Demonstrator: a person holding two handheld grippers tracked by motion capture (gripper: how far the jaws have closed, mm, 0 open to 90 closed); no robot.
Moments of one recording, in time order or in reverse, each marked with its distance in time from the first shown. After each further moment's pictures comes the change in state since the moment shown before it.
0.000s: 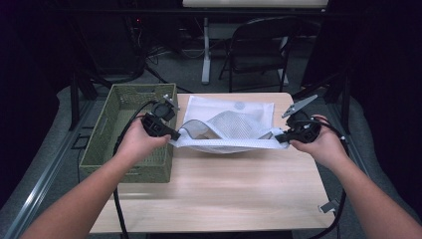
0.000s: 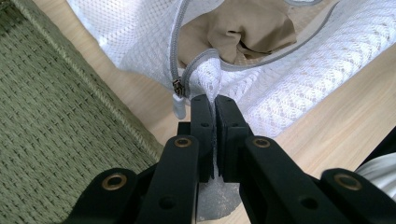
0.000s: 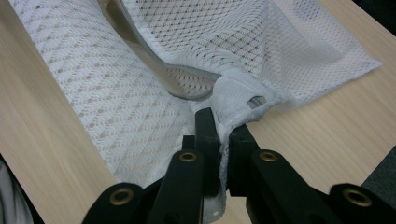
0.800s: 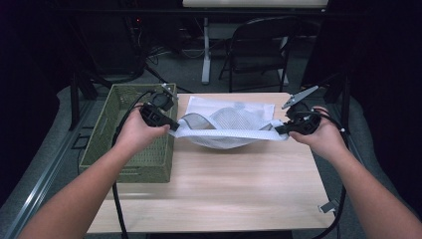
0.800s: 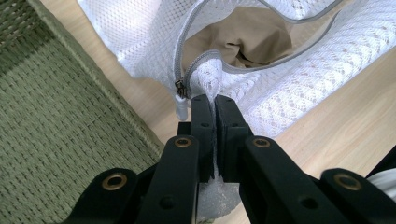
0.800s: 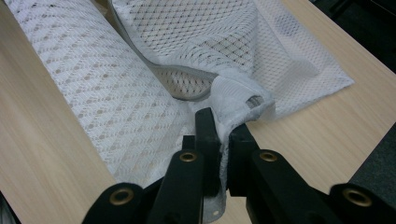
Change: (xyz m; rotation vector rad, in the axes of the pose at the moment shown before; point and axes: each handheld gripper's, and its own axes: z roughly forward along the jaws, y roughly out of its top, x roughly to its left) left arm 0.008 0.017 -0.014 -0.035 0.025 -0.019; right arm -0.010 0.016 -0.006 -0.024 -0.033 -0.002
